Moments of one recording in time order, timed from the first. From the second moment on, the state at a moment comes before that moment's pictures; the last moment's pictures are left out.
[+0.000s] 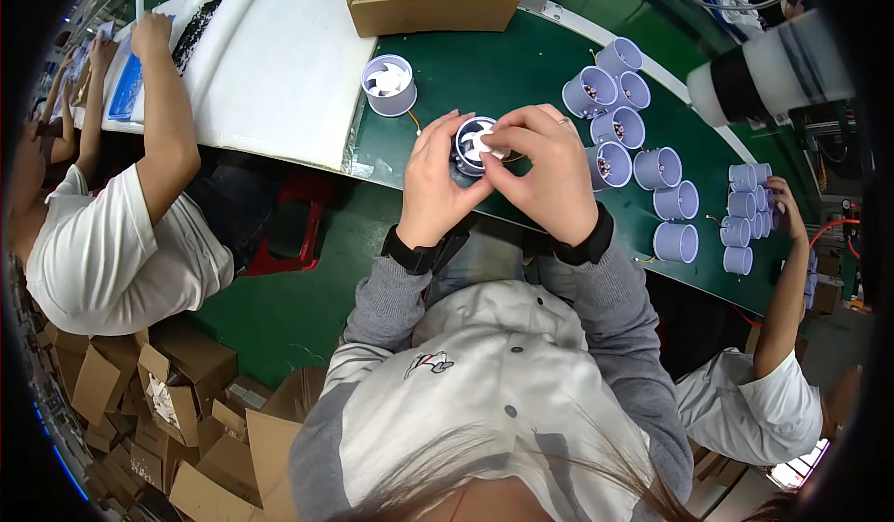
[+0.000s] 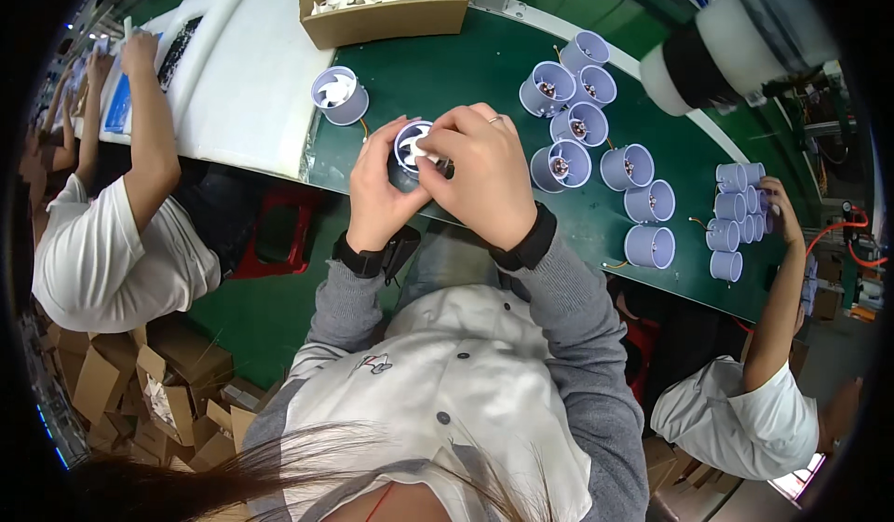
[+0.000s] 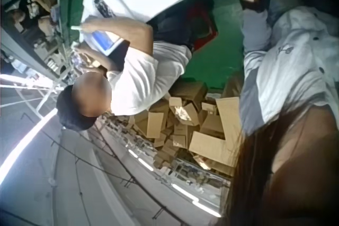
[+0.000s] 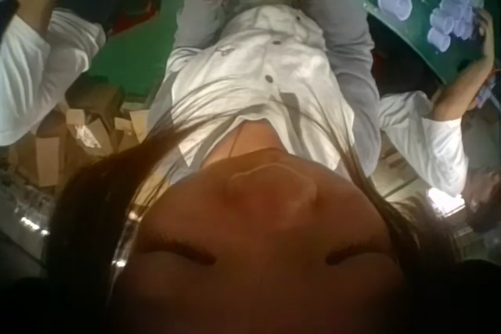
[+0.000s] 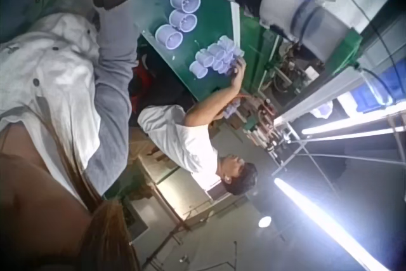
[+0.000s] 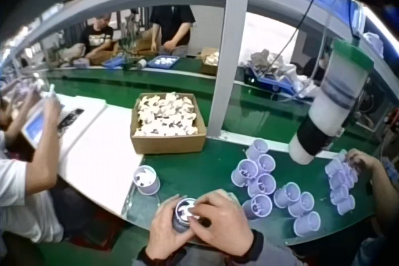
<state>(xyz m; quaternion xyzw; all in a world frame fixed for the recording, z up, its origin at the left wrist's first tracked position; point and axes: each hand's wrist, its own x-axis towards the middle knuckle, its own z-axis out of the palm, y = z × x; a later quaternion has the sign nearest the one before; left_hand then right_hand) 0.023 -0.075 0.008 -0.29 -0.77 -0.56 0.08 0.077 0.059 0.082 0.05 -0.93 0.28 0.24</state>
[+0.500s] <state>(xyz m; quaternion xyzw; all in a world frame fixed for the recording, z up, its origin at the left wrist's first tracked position) 0.019 -0.075 0.002 -0.33 -0.76 -0.55 0.11 0.071 0.057 0.077 0.07 -0.94 0.26 0.23</state>
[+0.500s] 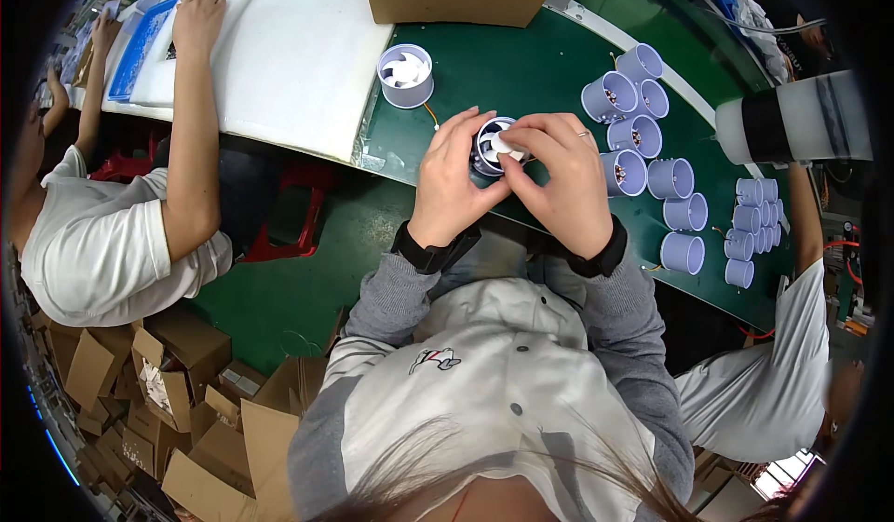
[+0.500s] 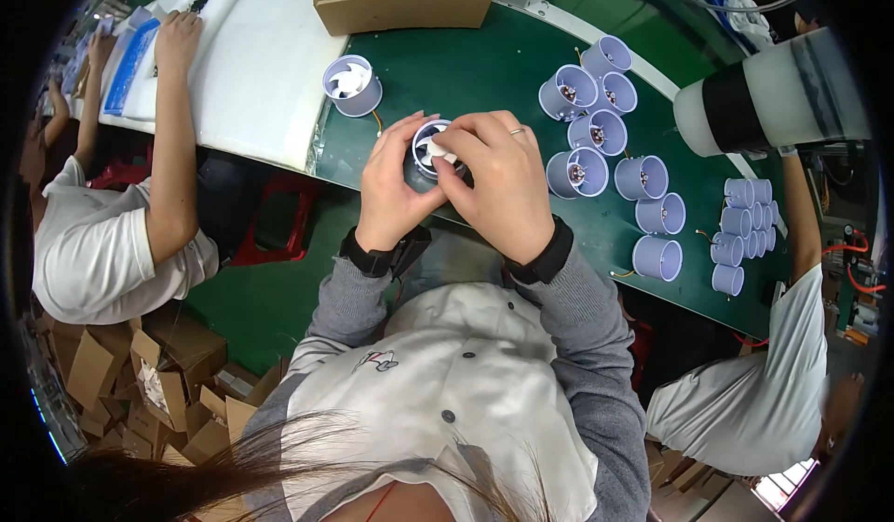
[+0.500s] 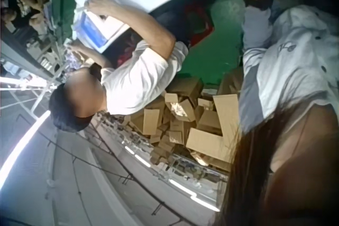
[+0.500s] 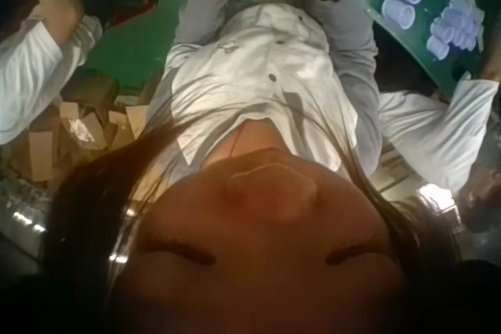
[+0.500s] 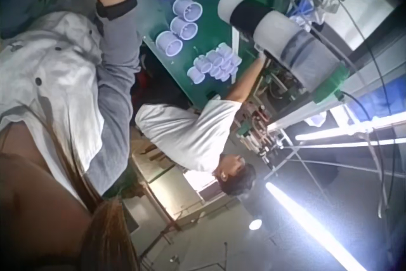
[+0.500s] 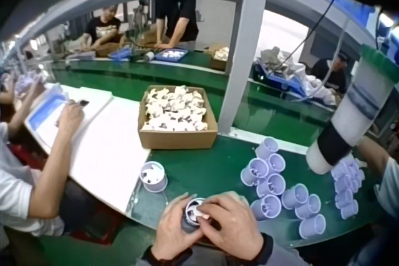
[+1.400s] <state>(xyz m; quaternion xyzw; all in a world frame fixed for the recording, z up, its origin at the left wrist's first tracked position) 0.020 -0.076 0.006 -0.30 -0.76 -0.57 0.10 0.077 0.061 0.093 0.00 -0.84 0.52 0.14</state>
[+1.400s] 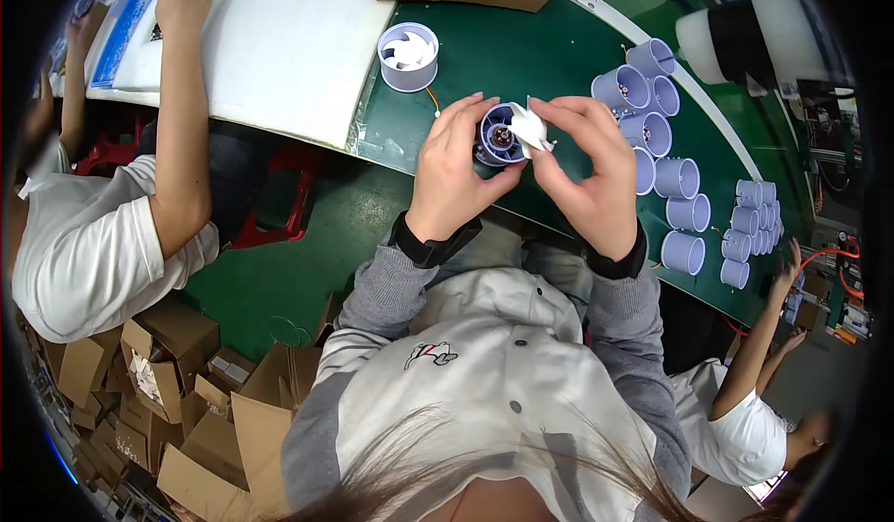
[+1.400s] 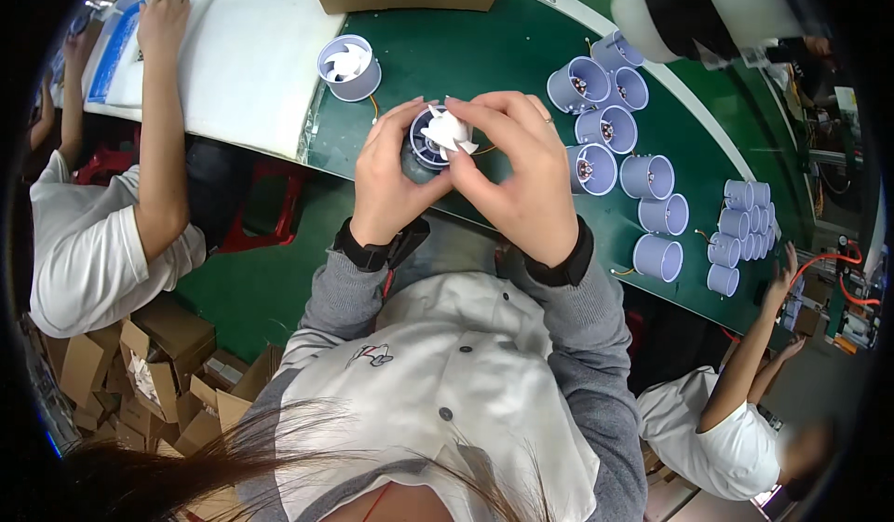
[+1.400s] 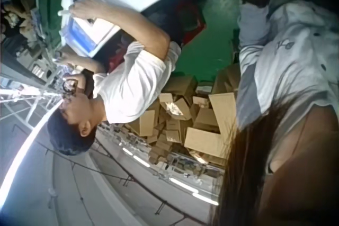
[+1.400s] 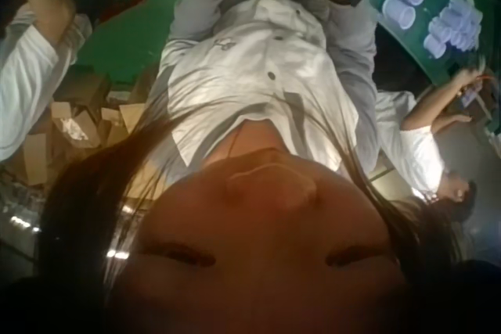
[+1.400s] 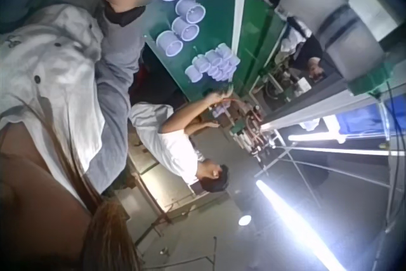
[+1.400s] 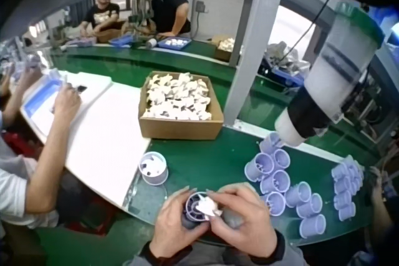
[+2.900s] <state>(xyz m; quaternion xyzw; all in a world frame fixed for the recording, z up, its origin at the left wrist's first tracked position) 0.019 -0.077 -0.003 -0.30 -0.75 -0.58 0.13 0.058 0.066 0.092 0.14 -0.95 0.26 0.09</state>
